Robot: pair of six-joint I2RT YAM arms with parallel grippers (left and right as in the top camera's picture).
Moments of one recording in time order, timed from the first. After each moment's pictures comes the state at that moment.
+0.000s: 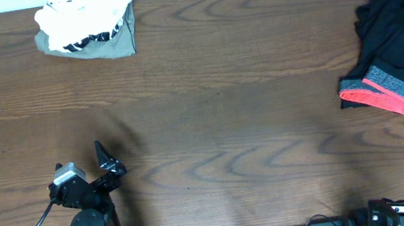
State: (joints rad) left arm 0.08 0.01 0.02 -0.11 -0.22 -0.25; right arm 0.01 0.02 0.01 1.55 -0.17 -0.15
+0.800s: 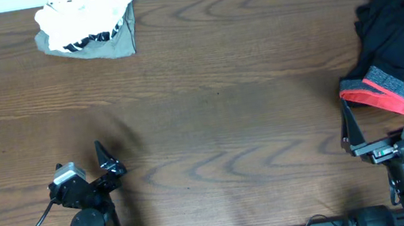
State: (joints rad) left arm 0.09 0.02 0.03 -0.11 -0.22 -0.25; right arm 0.01 0.22 0.61 -0.14 -0.21 -0.10
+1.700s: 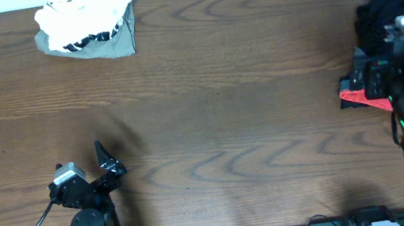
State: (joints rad) left arm 0.09 0.02 0.03 -0.11 -0.22 -0.25; right arm 0.01 0.93 1.14 -0.75 0.21 -0.03
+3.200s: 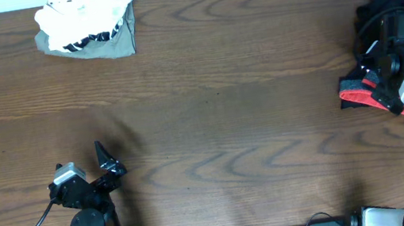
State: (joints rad) left arm 0.09 0.02 0.03 -0.11 -0.22 -0.25; right arm -0.20 1.47 1.14 -0.90 0.60 -0.91
